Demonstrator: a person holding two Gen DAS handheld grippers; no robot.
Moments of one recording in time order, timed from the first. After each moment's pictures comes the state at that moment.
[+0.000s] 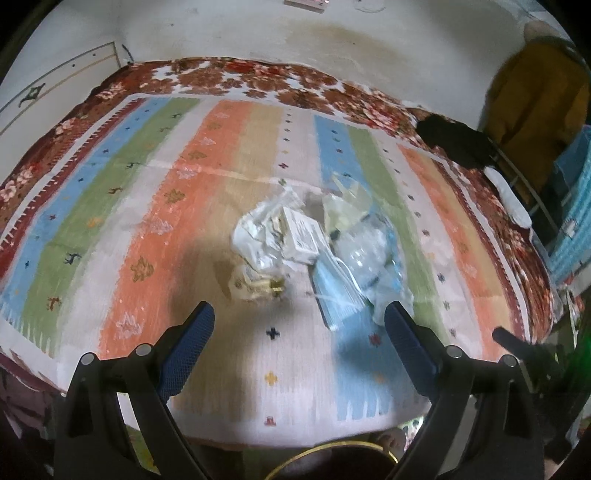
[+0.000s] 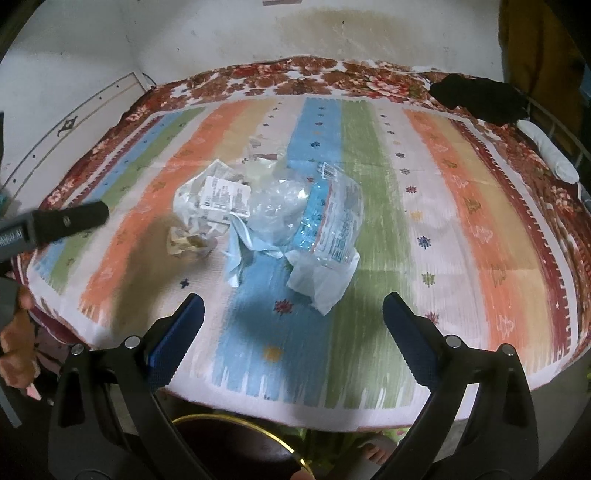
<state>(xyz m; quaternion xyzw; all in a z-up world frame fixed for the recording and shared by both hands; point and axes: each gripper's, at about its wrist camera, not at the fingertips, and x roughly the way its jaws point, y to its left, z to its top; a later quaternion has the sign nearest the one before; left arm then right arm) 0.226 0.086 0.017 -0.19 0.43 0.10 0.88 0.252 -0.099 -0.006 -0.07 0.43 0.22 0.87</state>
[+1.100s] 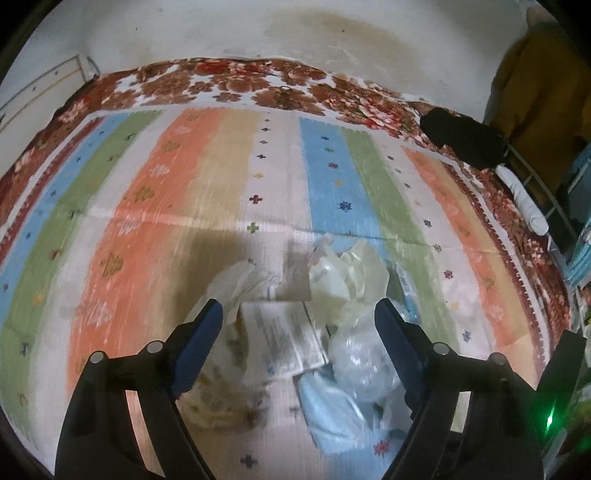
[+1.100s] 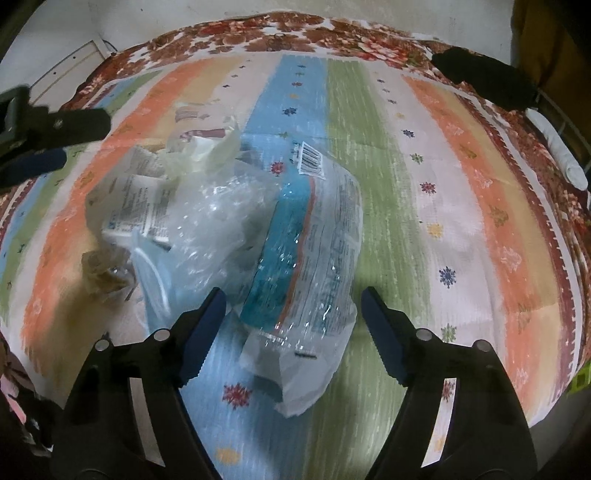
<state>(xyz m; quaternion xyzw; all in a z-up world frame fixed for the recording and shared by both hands) 0.379 0.094 -0.020 -0.15 0.44 0.08 0.88 0.378 -0.047 -0.078 -0.11 0.49 0.17 0.85</state>
